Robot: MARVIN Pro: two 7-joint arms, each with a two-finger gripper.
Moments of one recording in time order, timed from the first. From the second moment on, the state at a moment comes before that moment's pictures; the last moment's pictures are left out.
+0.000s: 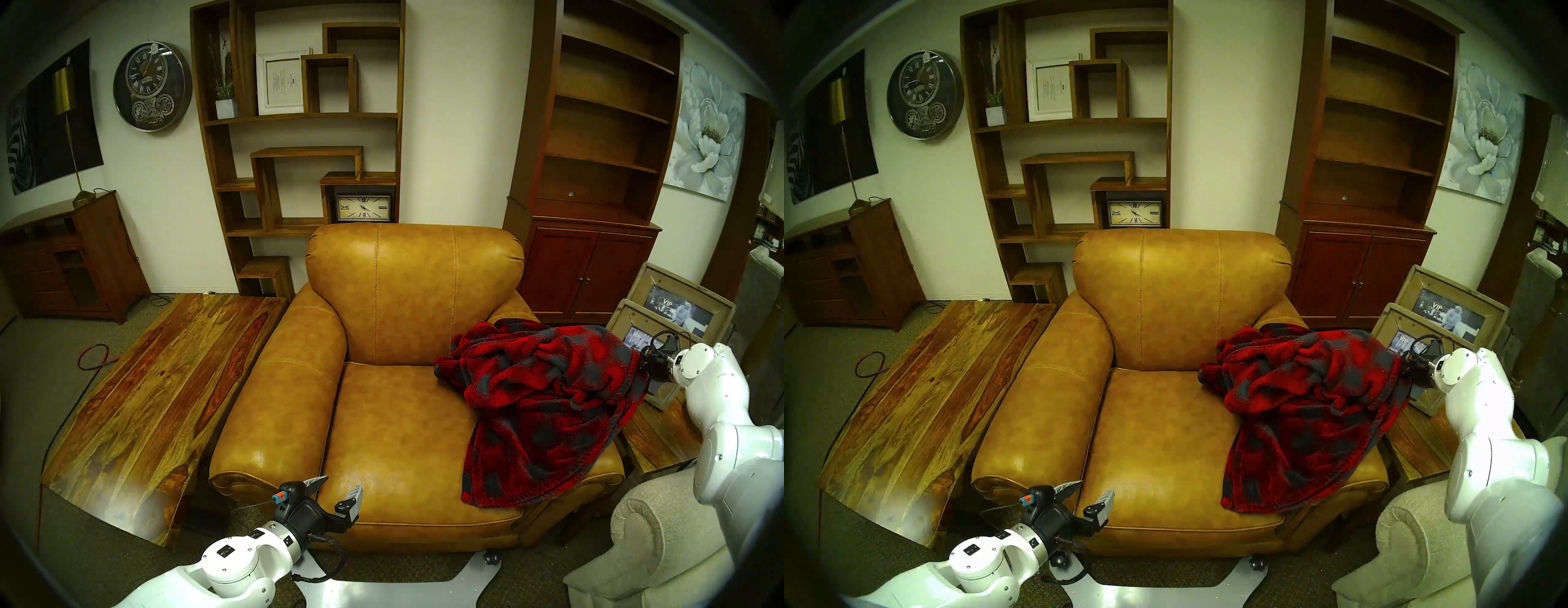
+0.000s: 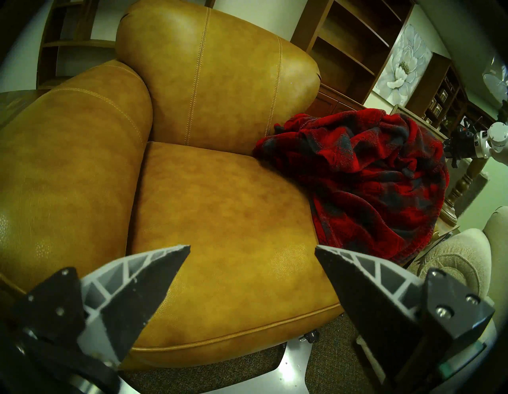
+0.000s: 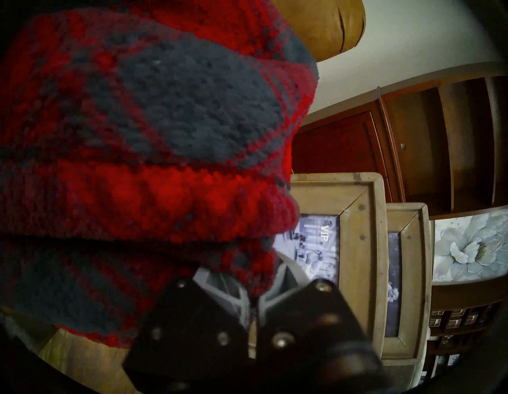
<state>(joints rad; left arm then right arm) 1.99 -0.92 -1.08 -1.73 -0.76 -0.12 0.00 -0.83 -0.86 1.81 -0.45 -1.05 -0.34 0.60</state>
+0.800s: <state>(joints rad) 1.99 -0.93 -1.08 -1.73 -0.76 -0.12 0.00 -0.76 -0.80 1.85 -0.37 -1.11 -0.33 0.57</state>
